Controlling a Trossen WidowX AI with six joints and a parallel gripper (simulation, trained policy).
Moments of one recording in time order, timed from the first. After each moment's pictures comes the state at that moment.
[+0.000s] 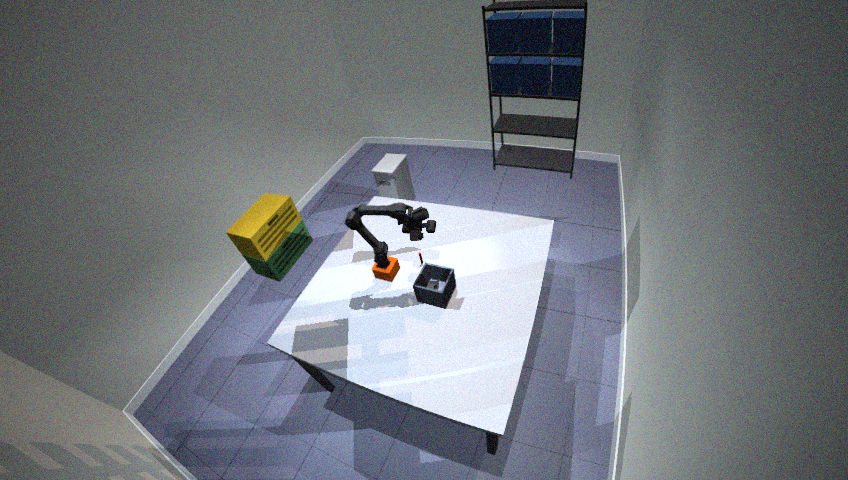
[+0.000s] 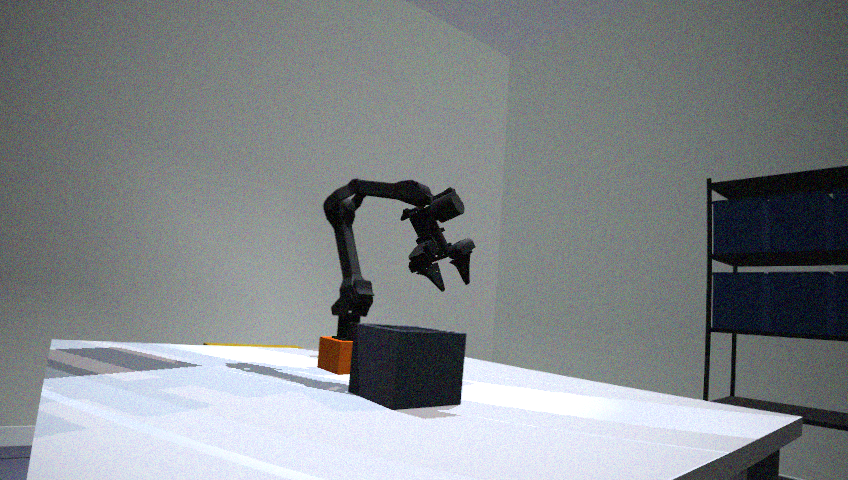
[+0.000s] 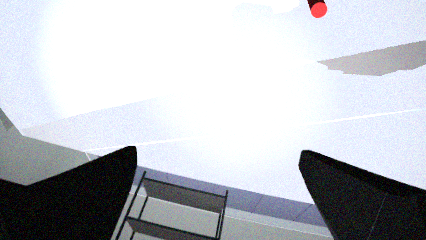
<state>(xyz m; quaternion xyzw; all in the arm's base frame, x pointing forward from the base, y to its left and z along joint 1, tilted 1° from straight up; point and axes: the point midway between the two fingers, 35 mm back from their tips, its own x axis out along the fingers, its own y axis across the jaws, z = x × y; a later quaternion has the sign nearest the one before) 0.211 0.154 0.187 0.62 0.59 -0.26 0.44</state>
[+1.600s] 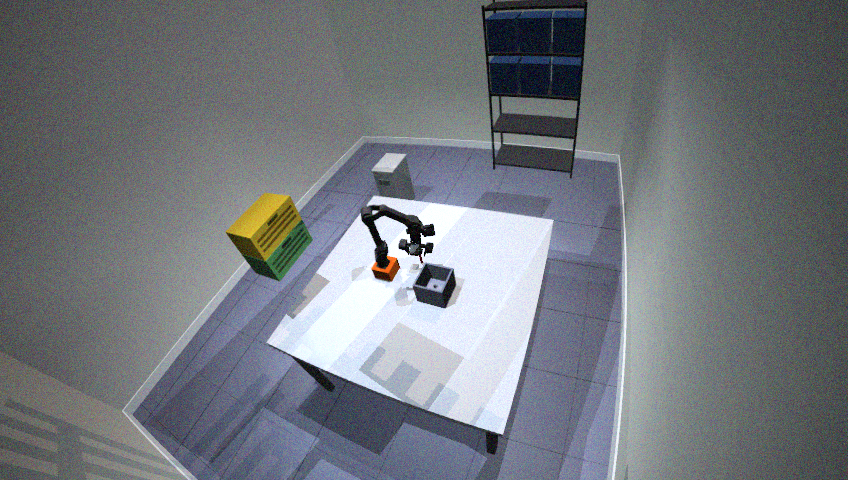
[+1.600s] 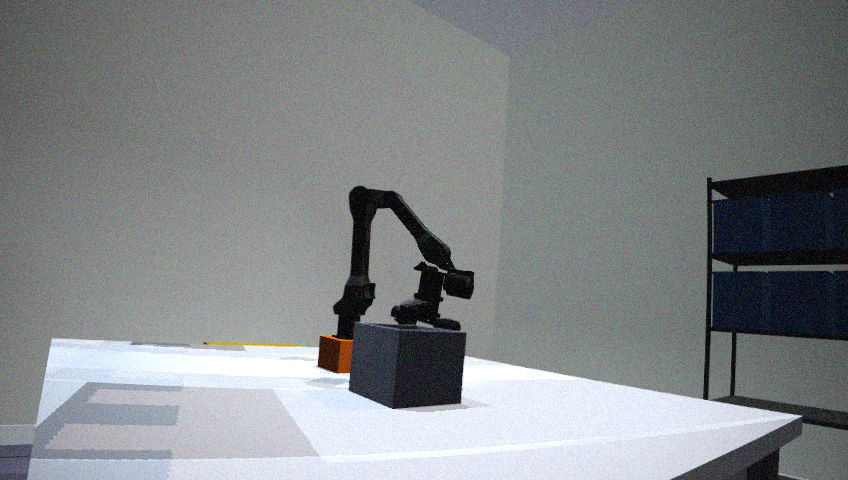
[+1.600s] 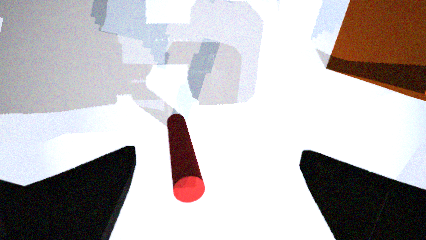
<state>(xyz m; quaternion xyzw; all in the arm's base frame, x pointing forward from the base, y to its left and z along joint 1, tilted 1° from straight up) 0.151 0.130 0.019 0.40 0.59 -0.46 0.53</state>
